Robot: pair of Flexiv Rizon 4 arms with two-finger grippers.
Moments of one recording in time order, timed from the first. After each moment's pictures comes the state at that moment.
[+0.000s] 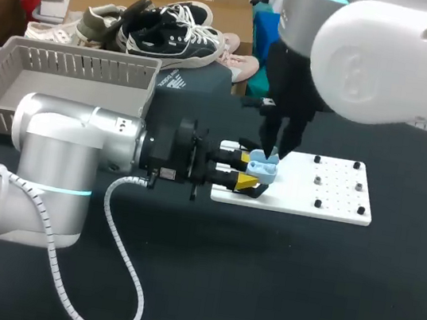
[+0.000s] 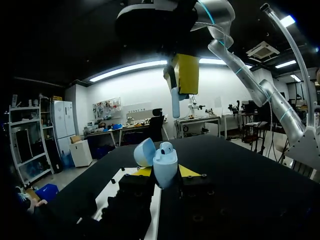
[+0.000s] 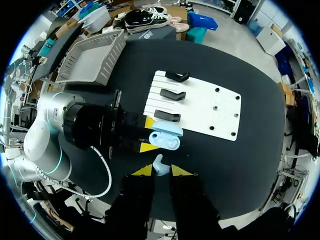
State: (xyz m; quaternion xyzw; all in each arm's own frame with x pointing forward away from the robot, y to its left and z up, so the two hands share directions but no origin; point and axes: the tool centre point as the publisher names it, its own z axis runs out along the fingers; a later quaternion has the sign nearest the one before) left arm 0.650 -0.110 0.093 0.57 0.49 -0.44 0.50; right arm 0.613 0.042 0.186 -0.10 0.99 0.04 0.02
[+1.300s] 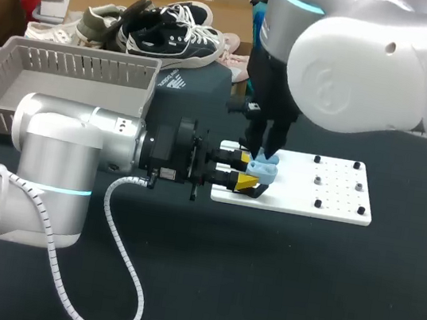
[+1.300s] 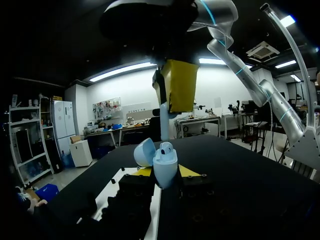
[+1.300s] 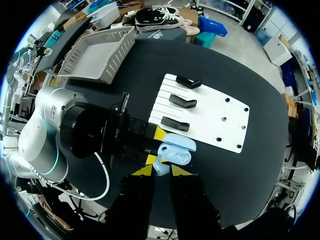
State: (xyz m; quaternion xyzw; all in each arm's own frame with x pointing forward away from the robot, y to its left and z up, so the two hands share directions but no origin) left arm 0.650 -0.110 0.093 0.57 0.49 -0.44 0.50; right arm 0.626 0.057 0.169 -0.14 0.99 0.04 0.04
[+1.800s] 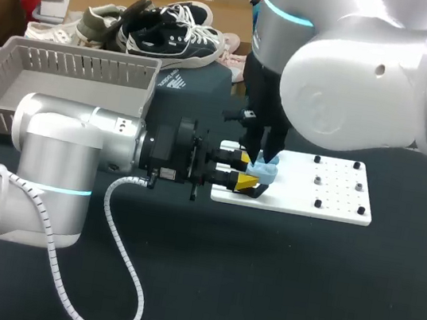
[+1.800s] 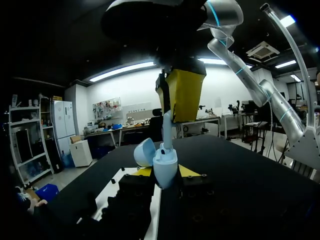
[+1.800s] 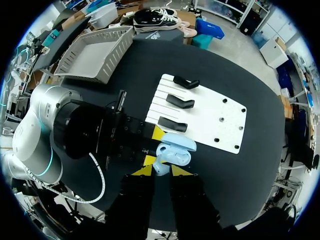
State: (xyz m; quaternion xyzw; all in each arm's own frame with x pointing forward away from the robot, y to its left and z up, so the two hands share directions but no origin) left arm 0.650 -0.110 0.093 0.57 0.49 -0.44 0.50; right arm 0.624 0.057 0.161 -0.14 0.99 0.02 0.05
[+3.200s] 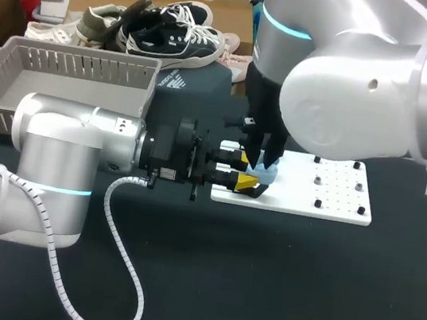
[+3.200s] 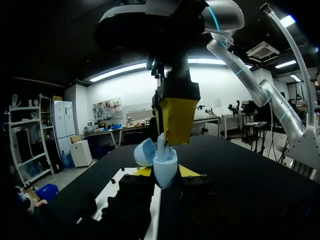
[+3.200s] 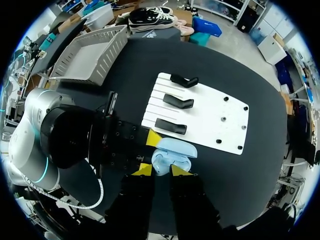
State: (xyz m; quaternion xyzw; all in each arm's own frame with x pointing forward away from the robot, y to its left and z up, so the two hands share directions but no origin) left arm 0.650 -0.110 0.093 0.57 0.49 -0.44 0.50; right arm 0.631 0.055 0.142 -0.12 0.99 0.02 0.05
